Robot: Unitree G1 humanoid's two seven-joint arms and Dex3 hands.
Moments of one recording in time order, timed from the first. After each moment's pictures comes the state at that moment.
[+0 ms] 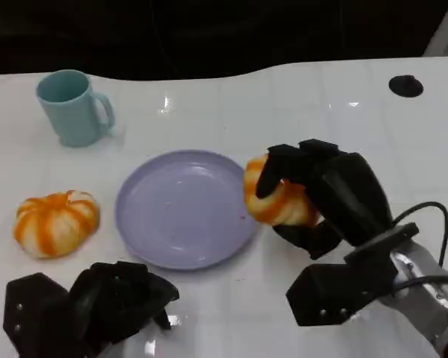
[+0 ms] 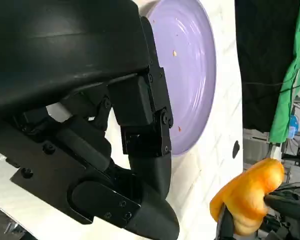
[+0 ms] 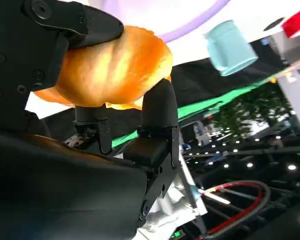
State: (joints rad) left arm -0.03 0.00 0.08 0.46 -0.22 -0.21 -0.42; right arm -0.50 -0.17 0.43 0.58 -0.71 -0.52 -0.49
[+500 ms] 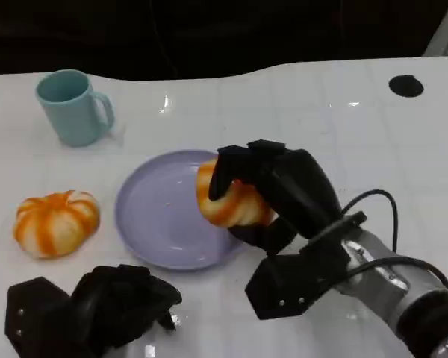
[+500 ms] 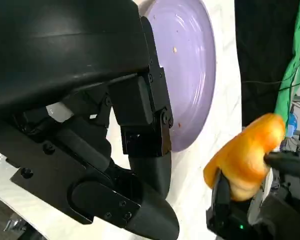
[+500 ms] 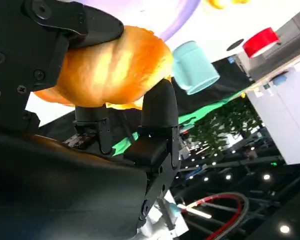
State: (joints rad) left arm -0.01 -0.01 0.07 0.42 -0.22 -0.20 -0.41; right arm -0.66 -0.02 0.49 0.84 -0.73 -0.60 -0.52
